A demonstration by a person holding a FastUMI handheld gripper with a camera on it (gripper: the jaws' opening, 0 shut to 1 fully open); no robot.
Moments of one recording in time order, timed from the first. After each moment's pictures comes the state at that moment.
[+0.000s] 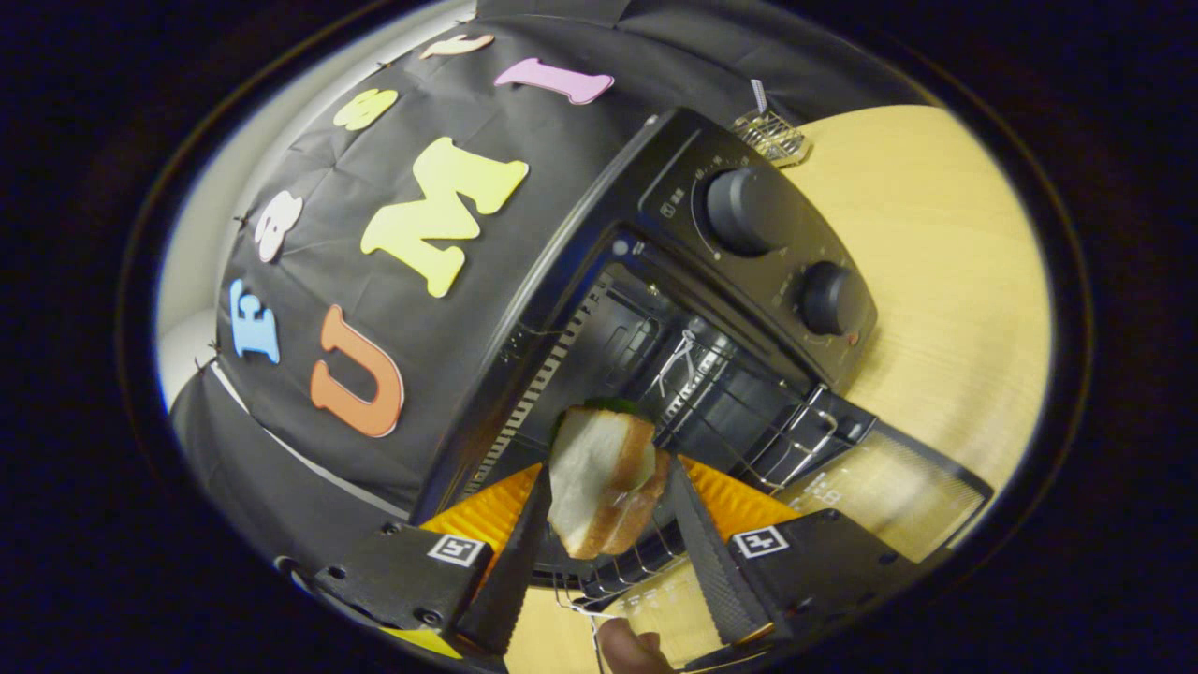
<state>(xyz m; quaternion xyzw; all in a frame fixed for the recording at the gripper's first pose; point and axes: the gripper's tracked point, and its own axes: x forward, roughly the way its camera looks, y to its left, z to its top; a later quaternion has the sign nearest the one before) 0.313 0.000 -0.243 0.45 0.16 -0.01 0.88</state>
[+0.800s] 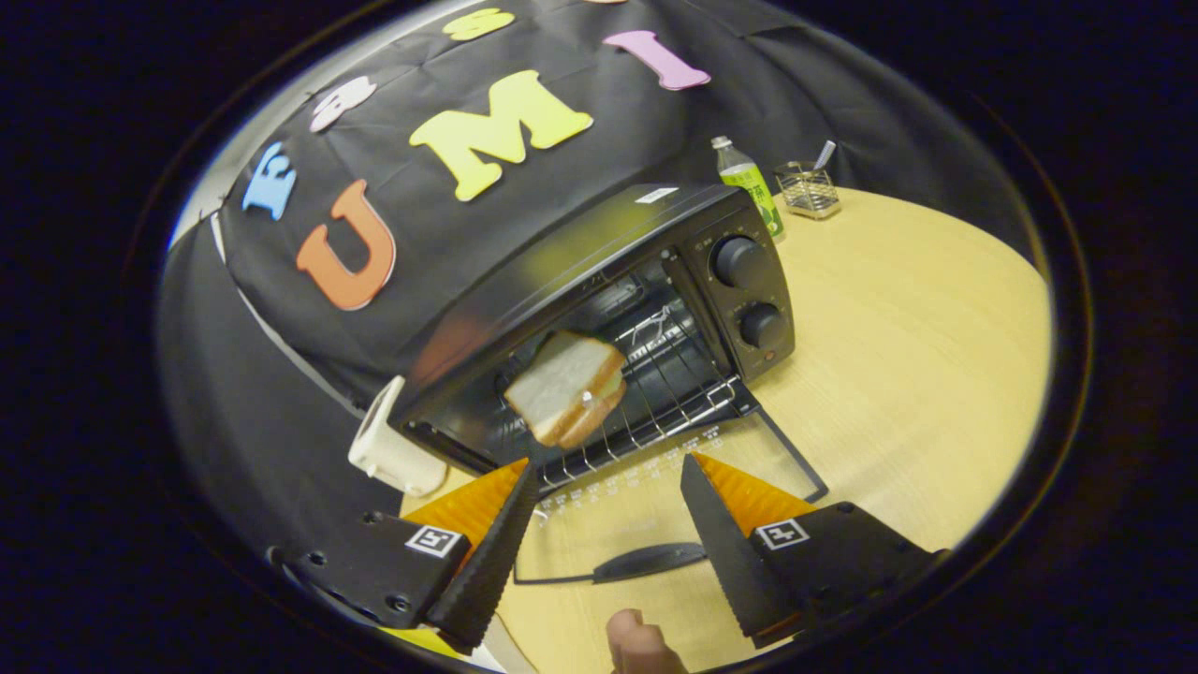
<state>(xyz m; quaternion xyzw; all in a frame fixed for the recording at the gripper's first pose) 0.201 0.009 -0.253 0.25 0.27 0.01 0.93</state>
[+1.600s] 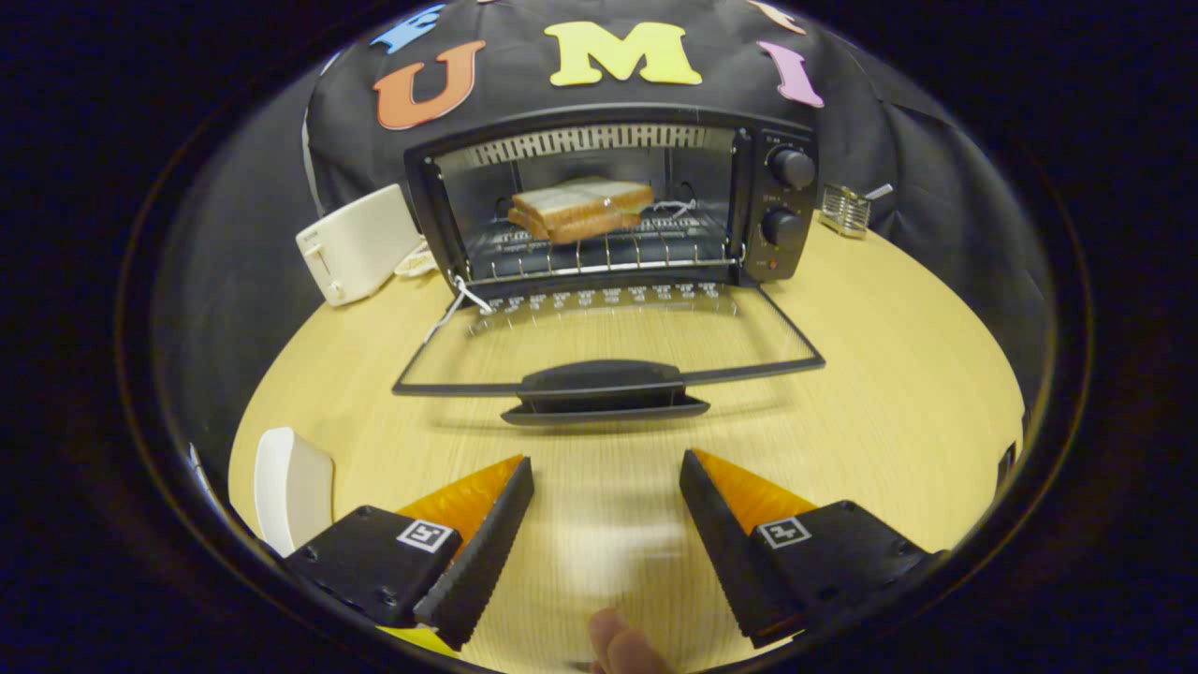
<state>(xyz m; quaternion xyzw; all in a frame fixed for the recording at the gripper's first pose) 0.135 0.013 -0.365 0.02 0.33 -0.02 0.95</state>
